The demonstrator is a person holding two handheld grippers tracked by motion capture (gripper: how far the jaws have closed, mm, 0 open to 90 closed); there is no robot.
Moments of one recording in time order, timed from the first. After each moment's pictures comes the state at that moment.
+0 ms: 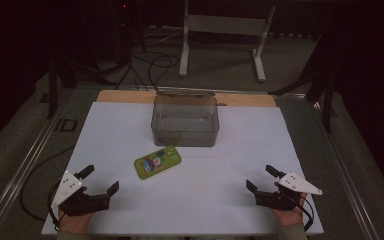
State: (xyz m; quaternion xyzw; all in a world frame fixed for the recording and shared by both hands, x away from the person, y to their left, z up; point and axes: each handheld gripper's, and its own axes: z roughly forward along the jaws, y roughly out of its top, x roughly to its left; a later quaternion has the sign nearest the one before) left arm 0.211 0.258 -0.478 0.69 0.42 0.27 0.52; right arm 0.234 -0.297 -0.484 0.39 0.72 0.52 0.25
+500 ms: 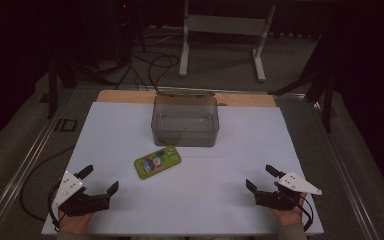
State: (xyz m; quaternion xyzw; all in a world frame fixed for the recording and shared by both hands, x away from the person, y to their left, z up) left arm 0.210 0.257 -0.477 0.70 0.42 0.28 0.51; right arm 0.235 -0.296 -0.484 0.39 0.72 0.52 0.25
